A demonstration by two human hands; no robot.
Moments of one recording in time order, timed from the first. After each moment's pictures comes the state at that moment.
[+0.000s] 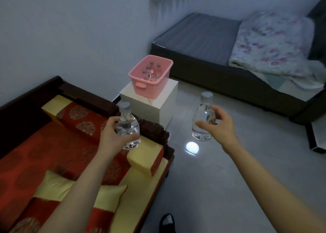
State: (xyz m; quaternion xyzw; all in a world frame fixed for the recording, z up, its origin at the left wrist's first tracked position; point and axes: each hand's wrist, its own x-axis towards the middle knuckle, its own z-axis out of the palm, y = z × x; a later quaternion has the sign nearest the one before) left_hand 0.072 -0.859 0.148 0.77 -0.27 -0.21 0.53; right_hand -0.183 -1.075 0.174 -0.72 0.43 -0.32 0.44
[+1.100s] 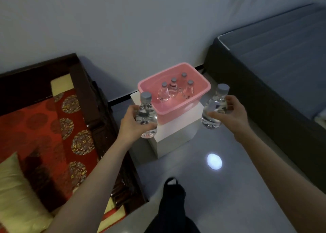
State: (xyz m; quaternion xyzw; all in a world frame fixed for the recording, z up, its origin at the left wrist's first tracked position) left_hand 0.191 -1.276 0.118 0.82 -0.05 -0.13 0.55; right_hand 0.088 -1.569 0.160 -0.79 0.27 -0.13 0.54
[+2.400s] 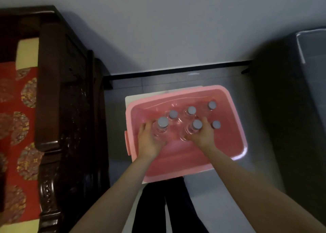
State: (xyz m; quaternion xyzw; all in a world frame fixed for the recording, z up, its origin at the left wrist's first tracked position) left_hand 0.417 -1.456 -0.051 0.86 0.17 -0.14 0.45; right_hand 0.435 -1.647 -0.075 -0.86 0.23 0.13 0.44
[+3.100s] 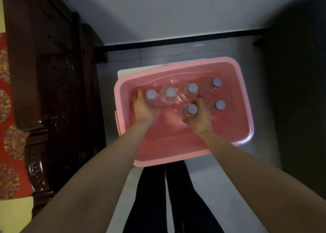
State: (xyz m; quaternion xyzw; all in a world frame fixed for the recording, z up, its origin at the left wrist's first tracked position) left_hand 0.463 -1.464 -0.115 0.86 0.27 -0.10 0.43; right_hand 0.433 -1.650 -0.120 -0.88 0.18 0.17 0.40
